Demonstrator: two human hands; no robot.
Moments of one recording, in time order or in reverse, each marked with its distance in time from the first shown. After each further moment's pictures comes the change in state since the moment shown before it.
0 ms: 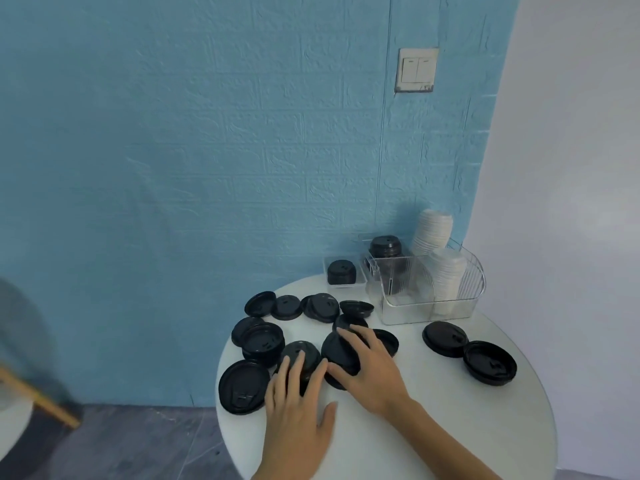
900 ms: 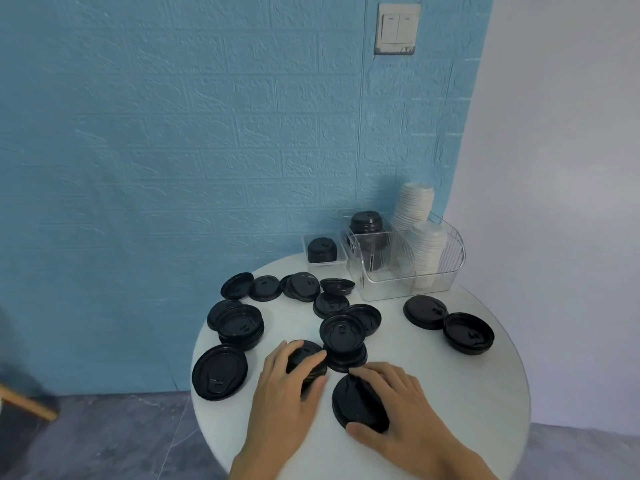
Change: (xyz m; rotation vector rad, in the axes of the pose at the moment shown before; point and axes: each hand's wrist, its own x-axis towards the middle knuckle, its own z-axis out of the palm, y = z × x) left_hand 0.005 0.010 -0.015 -0.341 -0.064 0.005; right_hand -0.102 0.016 -0.044 -0.126 -0.220 -0.065
